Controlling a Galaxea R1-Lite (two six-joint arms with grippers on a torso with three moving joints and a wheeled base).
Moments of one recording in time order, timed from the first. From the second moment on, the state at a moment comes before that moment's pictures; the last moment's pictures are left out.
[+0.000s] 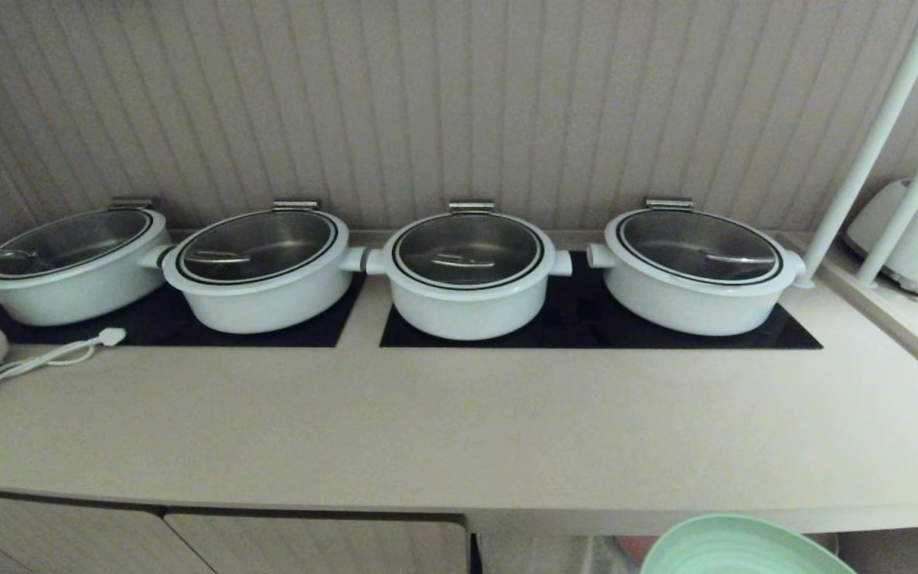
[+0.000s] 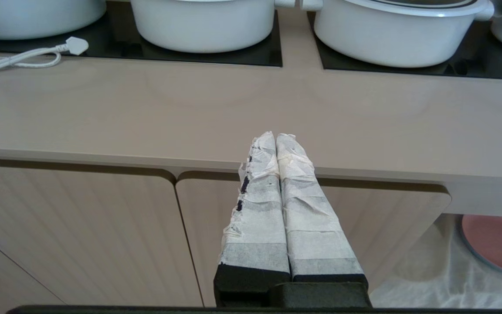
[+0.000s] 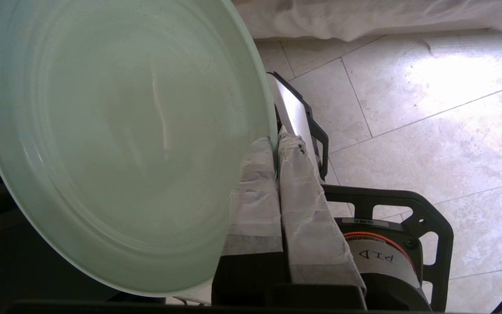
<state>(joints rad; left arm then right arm) 0.00 0.00 0.00 0.00 0.00 -0.05 0.36 0.93 -0.49 0.55 0.03 0.46</state>
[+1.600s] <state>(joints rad) 0.00 0.00 0.00 0.00 0.00 -0.05 0.36 0.92 -0.47 0.55 0.04 0.46</state>
